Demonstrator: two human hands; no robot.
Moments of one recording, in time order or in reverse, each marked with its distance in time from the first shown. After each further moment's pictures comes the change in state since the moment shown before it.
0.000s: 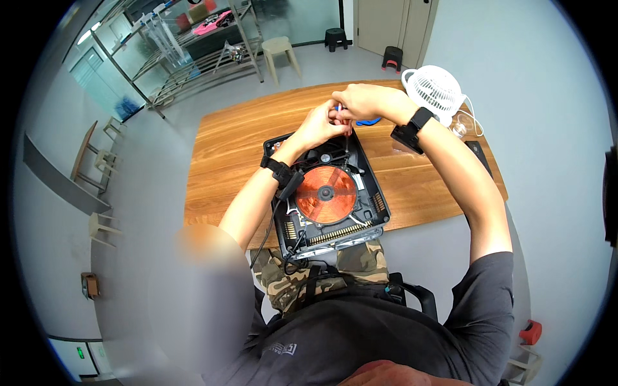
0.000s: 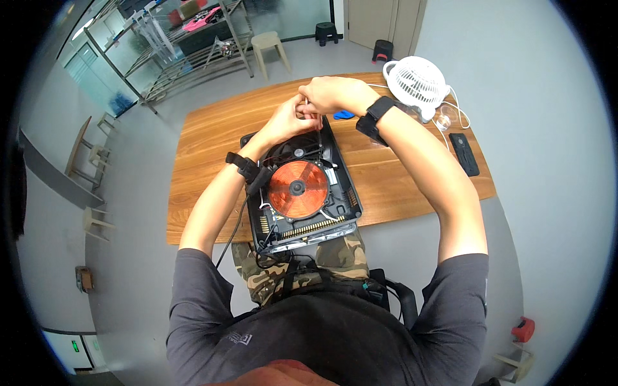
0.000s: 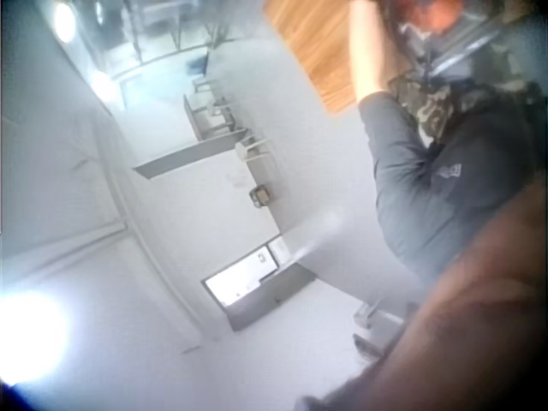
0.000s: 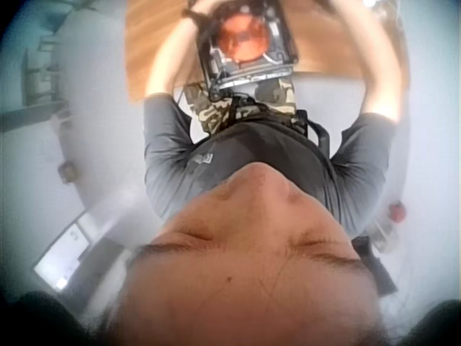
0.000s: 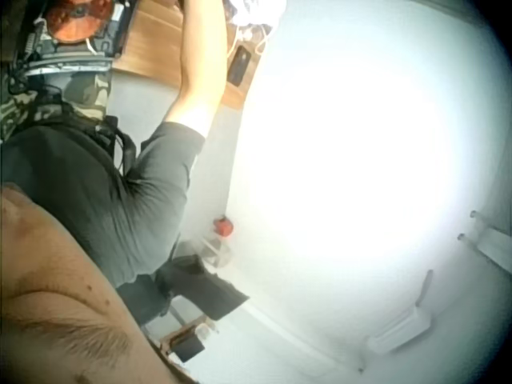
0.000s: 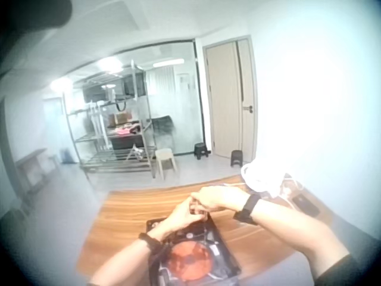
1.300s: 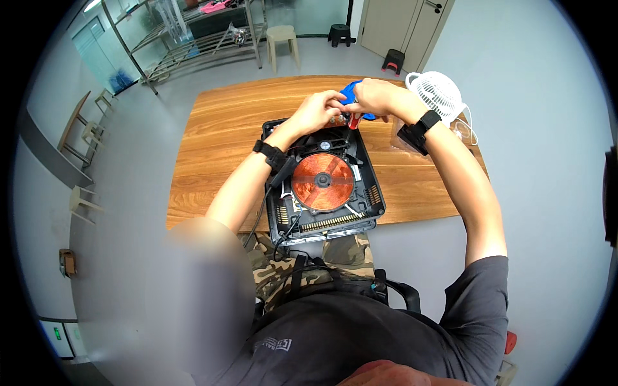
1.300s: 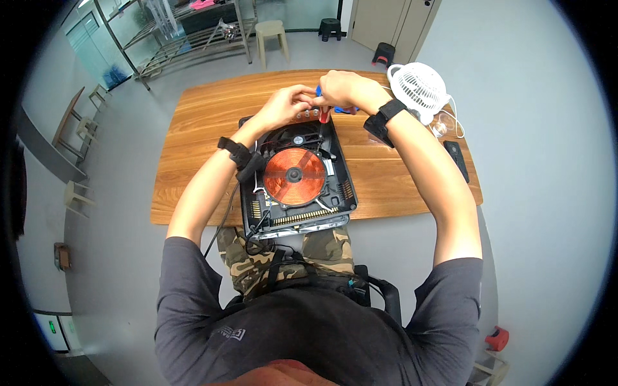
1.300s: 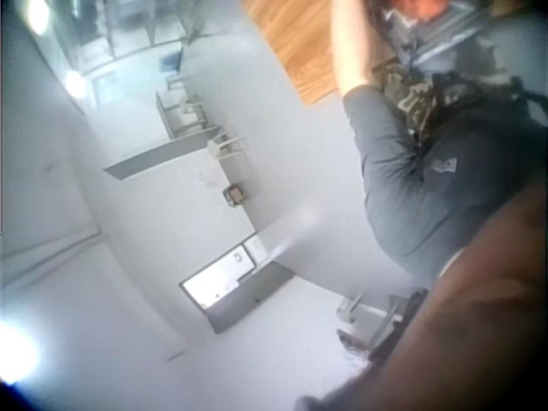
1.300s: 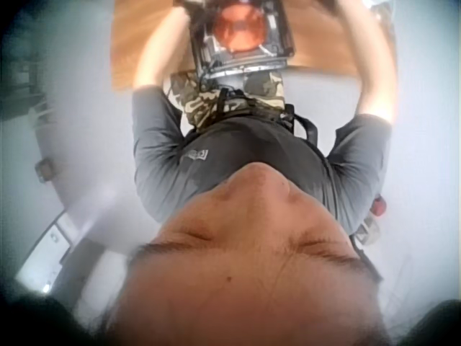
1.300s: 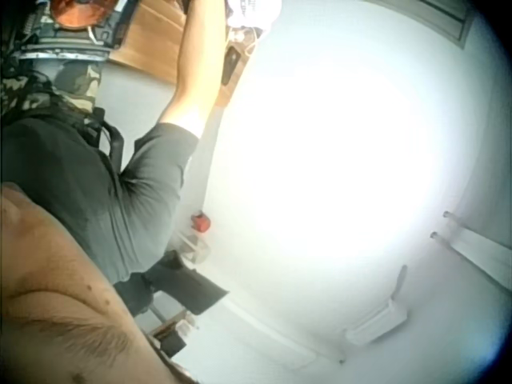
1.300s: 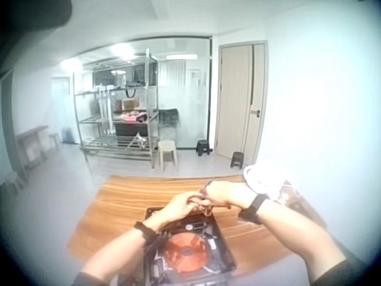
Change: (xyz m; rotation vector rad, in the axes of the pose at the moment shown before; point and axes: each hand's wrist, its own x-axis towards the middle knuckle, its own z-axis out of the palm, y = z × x) left_hand -0.014 -0.026 -0.017 0.181 0.103 0.094; right_hand -0.011 -0.041 -0.017 -0.049 -0.210 0.325
